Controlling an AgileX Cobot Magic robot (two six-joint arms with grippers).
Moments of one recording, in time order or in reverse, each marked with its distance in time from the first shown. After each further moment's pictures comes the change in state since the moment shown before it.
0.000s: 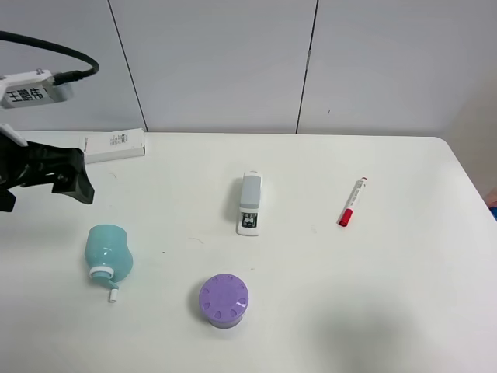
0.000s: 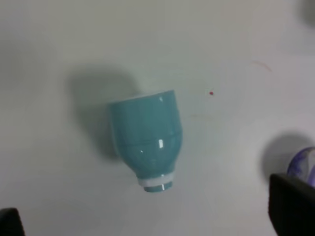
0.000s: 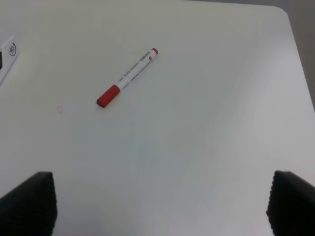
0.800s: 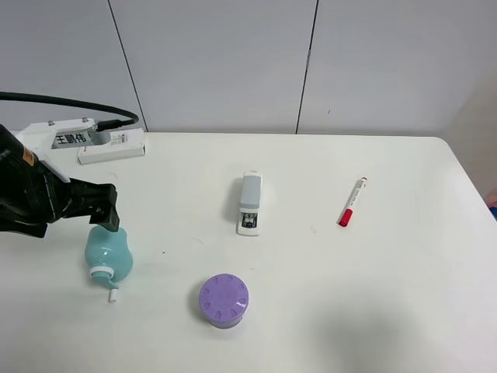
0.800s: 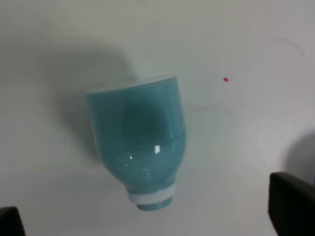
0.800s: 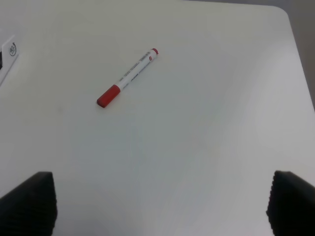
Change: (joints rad) left arm -0.071 0.108 0.142 0.027 -0.184 -0.085; right arm 0.000 0.000 0.000 0.000 0.000 0.000
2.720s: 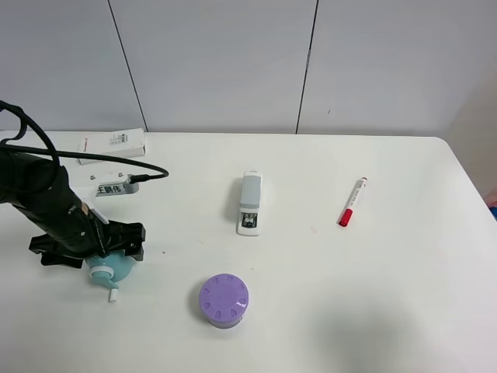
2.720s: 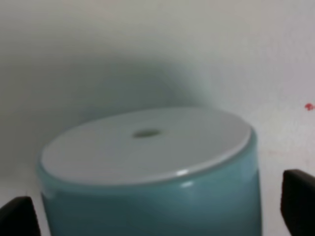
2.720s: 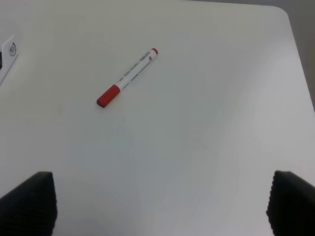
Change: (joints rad) left arm 0.018 0.323 0.163 -0.029 -0.432 -0.015; right arm 0.000 0.000 0.000 0.000 0.000 0.000
